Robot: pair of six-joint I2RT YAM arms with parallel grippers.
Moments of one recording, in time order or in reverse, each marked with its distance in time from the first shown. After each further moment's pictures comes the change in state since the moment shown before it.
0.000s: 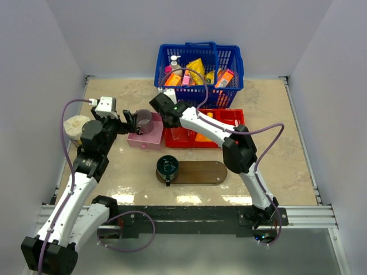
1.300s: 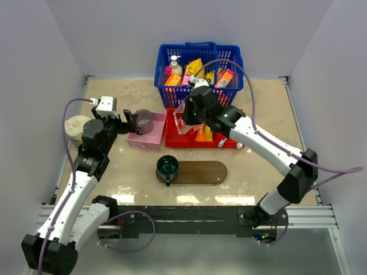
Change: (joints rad) left arm 0.000 0.013 0.000 0.000 -0.011 0.002; right arm -0.064 -0.655 -0.519 0.238 -0.247 -0.003
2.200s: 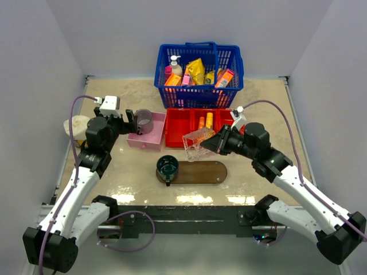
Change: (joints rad) left arm -0.001 0.056 0.000 -0.018 -0.031 0.026; right arm -0.183 -0.708 -0.747 0.338 -0.503 0.338
